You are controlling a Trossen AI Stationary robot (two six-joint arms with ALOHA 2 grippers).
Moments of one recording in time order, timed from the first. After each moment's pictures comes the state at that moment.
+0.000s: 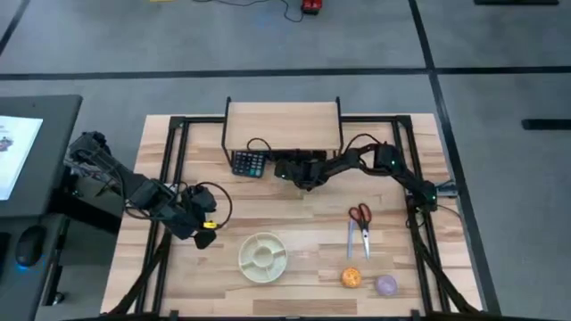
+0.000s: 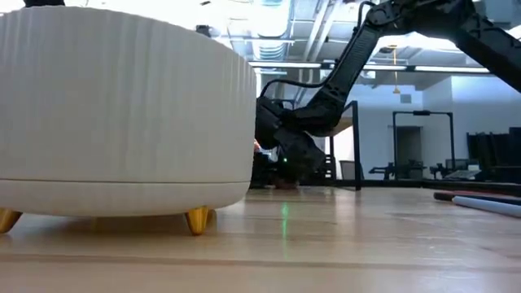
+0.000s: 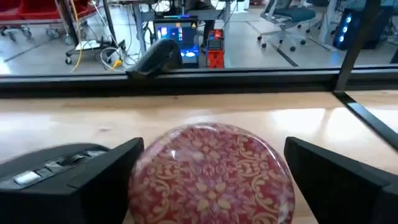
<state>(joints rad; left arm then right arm) -0.62 1.01 0.94 -0.87 -0.46 -0.98 -0.21 2.34 1.32 0.18 1.27 0.87</state>
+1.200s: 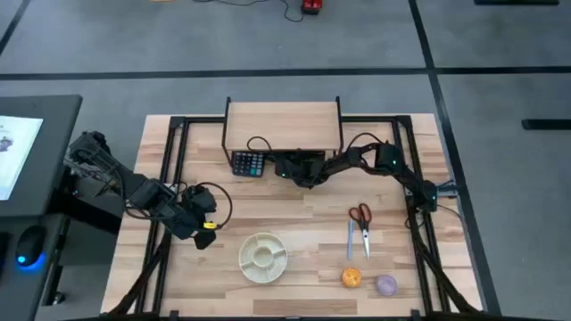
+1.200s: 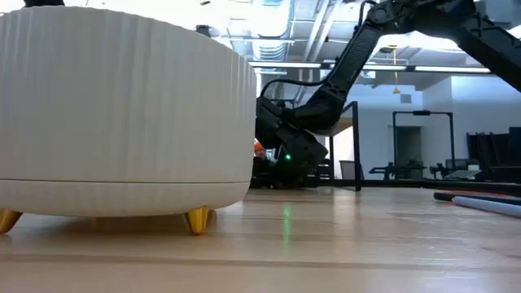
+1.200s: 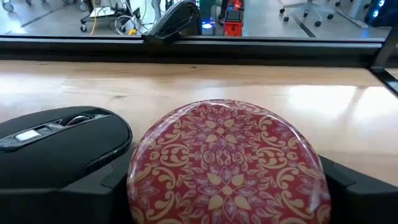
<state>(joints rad) -0.62 1.01 0.94 -0.87 -0.45 -0.98 -0.19 2.34 1.32 0.09 1.11 0.93</state>
